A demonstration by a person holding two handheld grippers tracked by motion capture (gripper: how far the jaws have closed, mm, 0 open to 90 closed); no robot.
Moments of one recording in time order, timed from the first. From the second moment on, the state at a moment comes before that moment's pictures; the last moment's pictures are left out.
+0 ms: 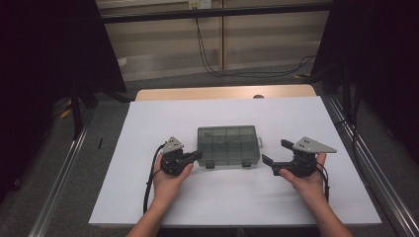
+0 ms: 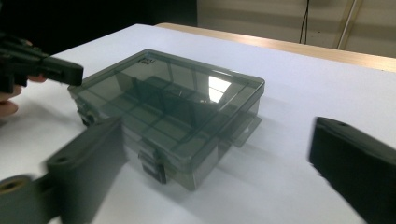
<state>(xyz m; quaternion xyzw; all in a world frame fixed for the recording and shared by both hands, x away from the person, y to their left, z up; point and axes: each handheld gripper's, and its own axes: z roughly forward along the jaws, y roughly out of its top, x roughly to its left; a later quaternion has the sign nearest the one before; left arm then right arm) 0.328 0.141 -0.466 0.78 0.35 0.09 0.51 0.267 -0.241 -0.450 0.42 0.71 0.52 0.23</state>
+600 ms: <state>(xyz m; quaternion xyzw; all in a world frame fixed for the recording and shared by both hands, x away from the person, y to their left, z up) 0.325 0.146 -0.458 0.77 0.35 0.09 0.53 0.237 -0.292 -0.448 0.44 0.69 0.51 0.26</state>
